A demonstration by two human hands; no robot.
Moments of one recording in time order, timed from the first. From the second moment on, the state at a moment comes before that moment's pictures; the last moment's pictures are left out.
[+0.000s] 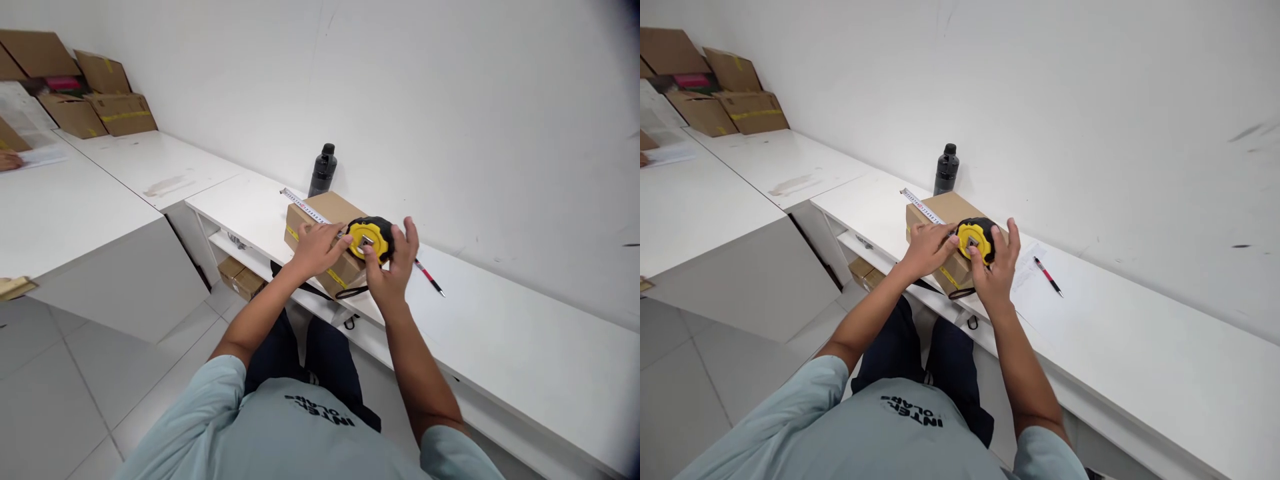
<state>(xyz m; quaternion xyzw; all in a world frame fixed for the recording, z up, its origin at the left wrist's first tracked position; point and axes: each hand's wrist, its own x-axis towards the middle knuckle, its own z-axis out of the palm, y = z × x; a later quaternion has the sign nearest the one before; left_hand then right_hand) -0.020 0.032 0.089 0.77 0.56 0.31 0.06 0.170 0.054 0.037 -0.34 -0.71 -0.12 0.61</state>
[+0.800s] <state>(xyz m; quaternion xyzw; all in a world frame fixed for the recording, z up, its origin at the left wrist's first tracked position) -0.074 0.116 0.110 0.63 0.73 0.24 0.14 0.216 0.012 0.010 -0.34 -0.57 -0.28 0.69</state>
